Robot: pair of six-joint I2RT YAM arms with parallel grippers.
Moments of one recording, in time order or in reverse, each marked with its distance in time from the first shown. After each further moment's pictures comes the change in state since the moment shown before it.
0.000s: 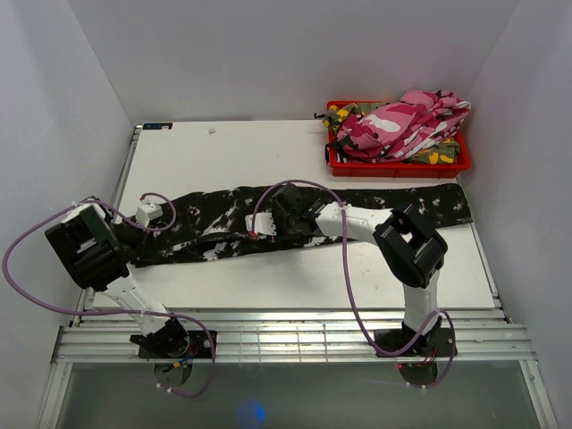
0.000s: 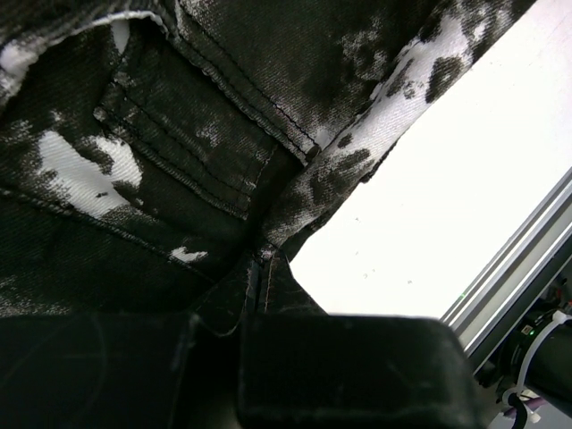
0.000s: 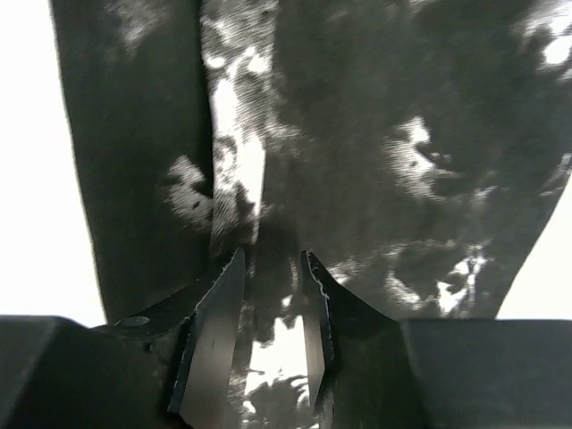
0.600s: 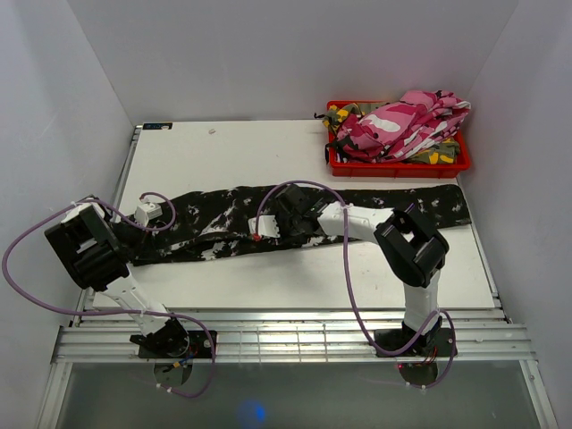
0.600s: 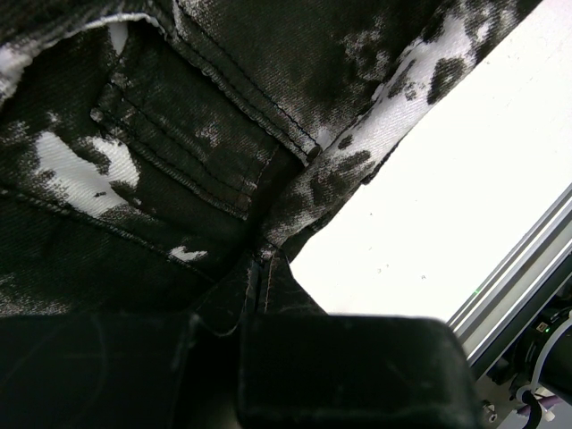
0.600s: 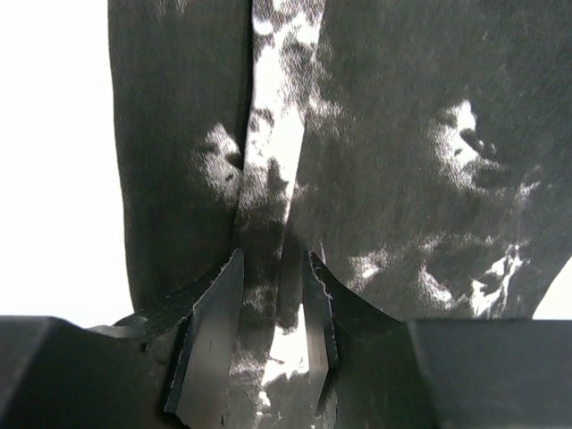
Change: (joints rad) left arm 0.001 0.000 0.015 0.011 -0.019 0.010; right arm -0.020 0.001 -0.015 -0.042 -0.054 -0.039
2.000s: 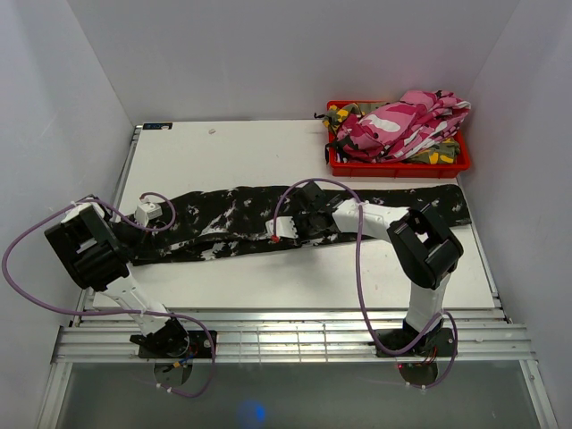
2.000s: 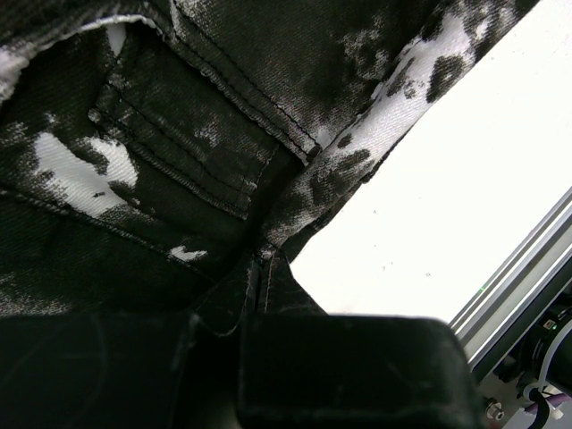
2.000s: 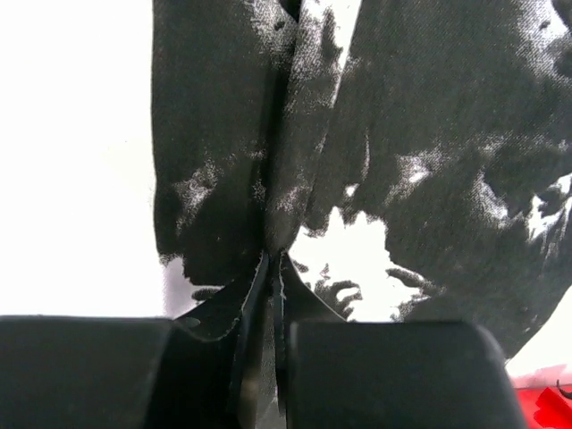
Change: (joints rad) left arm 0.000 0.000 0.004 -0.003 -0.005 0.016; right arm -0.095 -0.072 -0.082 -0.098 -0.035 -0.141
